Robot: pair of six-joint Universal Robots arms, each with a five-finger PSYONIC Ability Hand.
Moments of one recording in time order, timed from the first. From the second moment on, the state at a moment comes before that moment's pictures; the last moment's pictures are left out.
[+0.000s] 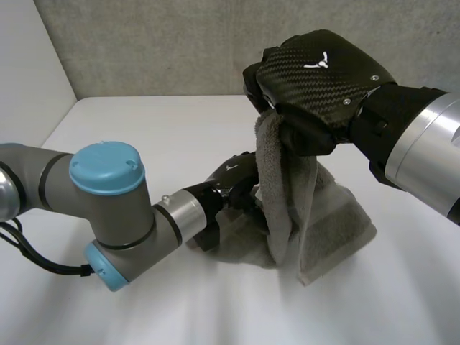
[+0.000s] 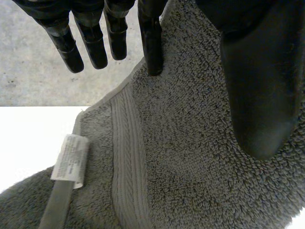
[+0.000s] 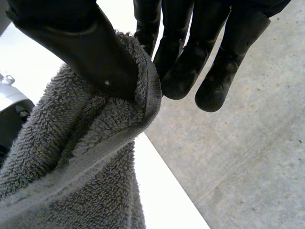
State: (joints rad) left arm 4.10 -2.16 -1.39 3.42 -1.08 2.76; right arm 2.12 -1.59 1.31 0.31 1.17 2.75; left_hand 0.28 0.28 0.28 0.28 0.08; right_hand 1.32 1.31 1.33 1.33 1.16
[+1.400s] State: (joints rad) left arm 4.44 -1.78 -1.88 3.39 -1.17 3.21; right arm 2.10 -1.21 1.48 0.26 1.31 2.57; left_hand 1.24 1.31 1.32 1.36 1.11; right_hand 0.59 0.58 0.57 0.58 0.37
